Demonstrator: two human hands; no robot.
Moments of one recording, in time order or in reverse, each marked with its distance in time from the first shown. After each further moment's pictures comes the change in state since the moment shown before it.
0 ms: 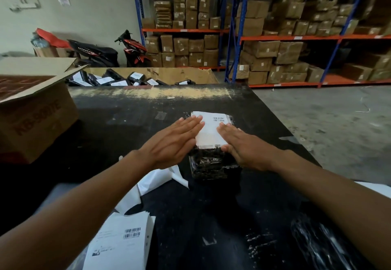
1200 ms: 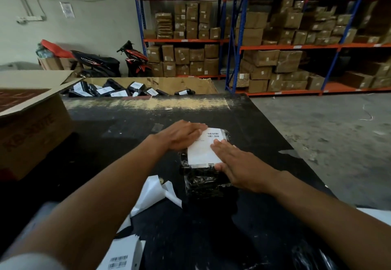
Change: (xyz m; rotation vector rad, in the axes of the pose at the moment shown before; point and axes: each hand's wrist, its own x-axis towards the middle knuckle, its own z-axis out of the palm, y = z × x) left_hand 0.095 -0.028 0.001 -0.146 -0.235 -0.210; right_hand -0.002 -0.002 -0.004 0.063 -0.006 -0.003
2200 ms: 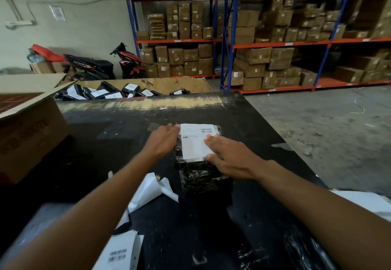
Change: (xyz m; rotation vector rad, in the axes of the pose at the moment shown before) left_hand -0.037 0.016 0.016 -0.454 0.305 -0.531; right_hand 0.003 -0.008 -0.003 0.079 0.054 0.072
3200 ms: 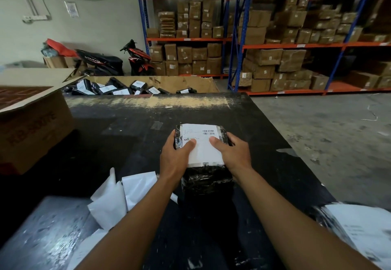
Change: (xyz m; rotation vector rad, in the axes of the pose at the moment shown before) left_hand -0.030 -0.006 0.061 -0.685 0.287 -0.148; right_hand 0.046 0.018 0.047 1.073 0.505 0.600
